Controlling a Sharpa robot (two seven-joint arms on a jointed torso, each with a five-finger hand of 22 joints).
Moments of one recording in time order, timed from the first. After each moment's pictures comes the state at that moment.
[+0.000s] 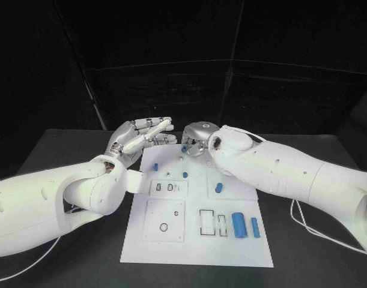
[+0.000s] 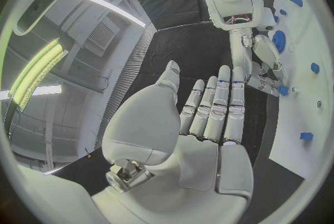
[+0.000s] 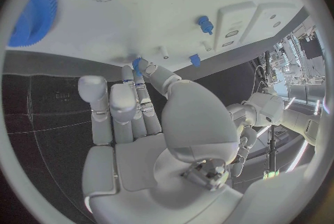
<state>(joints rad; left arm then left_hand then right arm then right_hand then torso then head) 1.27 -0.89 -0.10 1.69 0.05 -0.41 0.57 1.32 0.06 -0.08 0.10 0.05 0.82 0.21 0.09 0.07 0.87 0.20 0.13 0.06 1.00 0.15 0.22 0.13 0.17 0.83 0.26 0.33 0.15 1.26 -0.26 -0.01 0.90 -1.67 -0.23 -0.06 1.21 -0.04 0.47 -0.24 0.16 1.02 0.16 0.07 0.06 1.16 0.09 0.07 0.07 1.46 0.01 1.18 0.87 0.15 1.18 0.11 1.24 0.85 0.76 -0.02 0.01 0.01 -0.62</state>
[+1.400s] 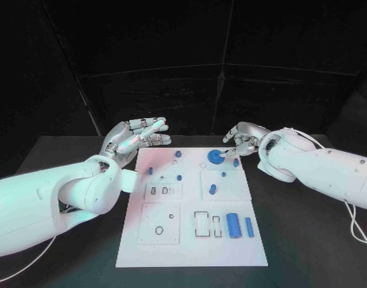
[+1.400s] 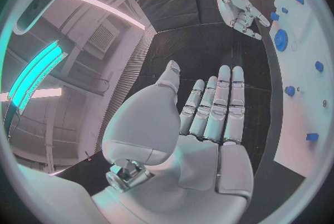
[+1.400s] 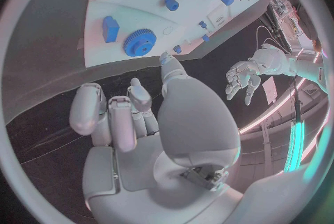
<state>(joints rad) 1.27 -0.91 -0.10 1.67 0.05 -0.40 0.56 1.32 0.06 -0.08 0.09 0.05 0.82 0.21 0.09 0.07 0.87 0.20 0.13 0.06 1.00 0.15 0.22 0.13 0.17 0.83 0.26 0.33 0.15 1.26 -0.66 0.01 1.22 -1.32 -0.24 -0.20 1.34 -0.11 -0.03 0.15 0.25 0.82 0.18 0.16 0.07 1.26 0.10 1.30 1.10 1.47 0.01 1.49 1.31 0.09 1.32 0.12 1.41 1.14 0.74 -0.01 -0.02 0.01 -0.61</state>
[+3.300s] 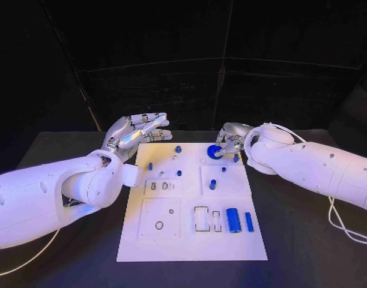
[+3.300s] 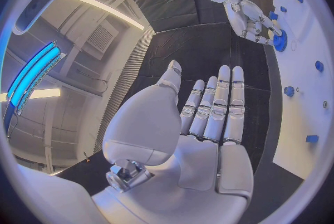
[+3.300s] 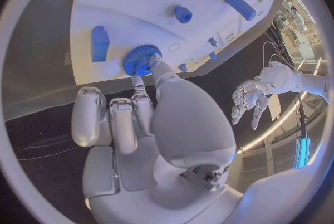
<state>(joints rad) 1.27 -0.89 -0.10 1.64 0.05 -0.39 0.56 1.33 0.06 -0.07 0.08 0.05 0.82 0.21 0.09 0.07 0.87 0.20 0.12 0.06 1.00 0.15 0.21 0.13 0.17 0.83 0.26 0.33 0.15 1.25 -0.54 0.01 1.11 -1.44 -0.15 -0.23 1.41 0.00 0.10 0.06 0.14 0.96 0.15 0.23 0.07 1.40 0.06 1.44 1.31 1.47 -0.01 1.52 1.31 0.08 1.37 0.10 1.46 1.25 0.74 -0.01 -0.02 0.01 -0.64</state>
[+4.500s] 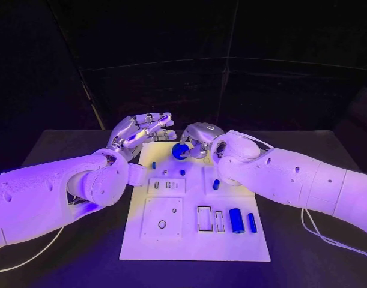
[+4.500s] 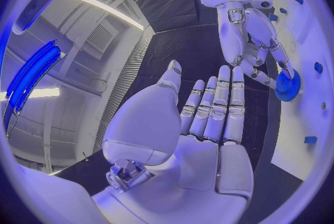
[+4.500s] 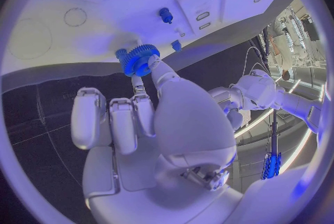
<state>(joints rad) 1.27 -0.88 -0.10 1.65 0.05 -0.39 0.55 1.33 0.06 -0.07 0.08 0.05 0.82 0.21 0.09 0.07 0.87 0.20 0.12 0.06 1.00 0.15 0.21 0.13 0.17 0.83 0.26 0.33 0.15 1.23 -0.38 0.01 1.18 -1.60 -0.30 -0.23 1.39 -0.01 0.15 0.04 0.16 0.97 0.15 0.21 0.07 1.41 0.06 1.45 1.31 1.46 -0.01 1.52 1.31 0.08 1.39 0.10 1.47 1.25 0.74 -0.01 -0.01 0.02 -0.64</state>
